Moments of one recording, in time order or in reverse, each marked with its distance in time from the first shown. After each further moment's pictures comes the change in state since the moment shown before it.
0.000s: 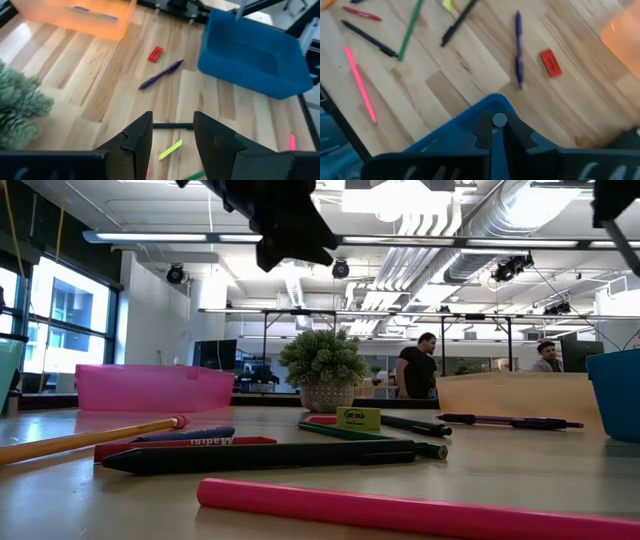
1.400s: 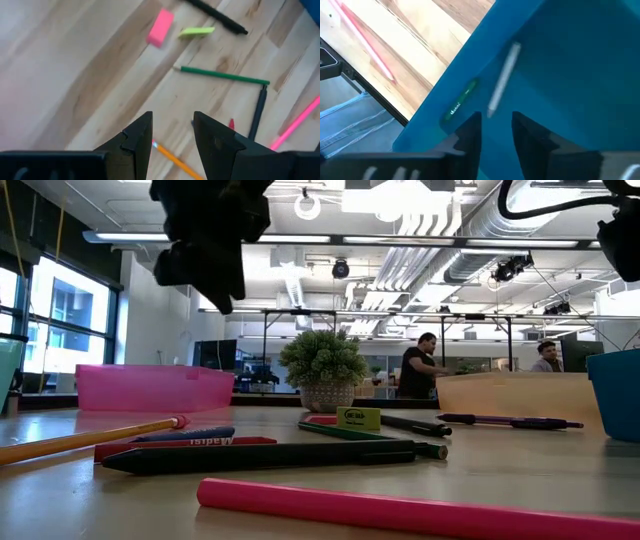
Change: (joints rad) left arm -0.169 0.000 0.000 -0.494 -0.070 -0.597; right arm 0.124 -0.001 -0.522 0.732 -0.322 0.392
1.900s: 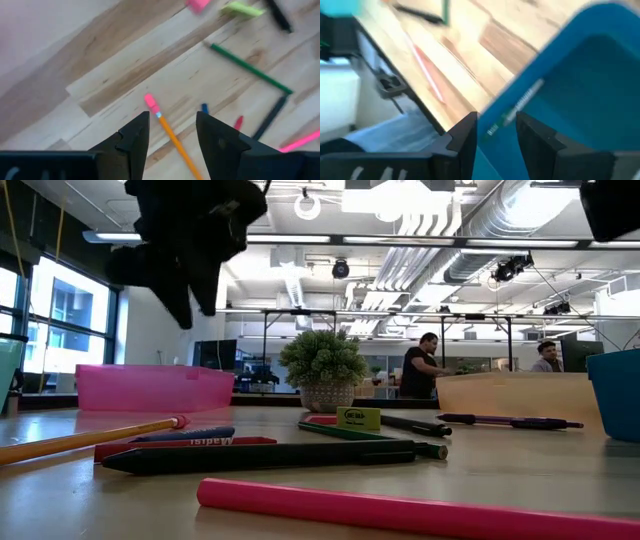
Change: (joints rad) left arm -0.050 0.032 0.001 -0.116 0.012 -0.351; right arm 0.000 -0.169 0.000 0.014 0.189 -0.021
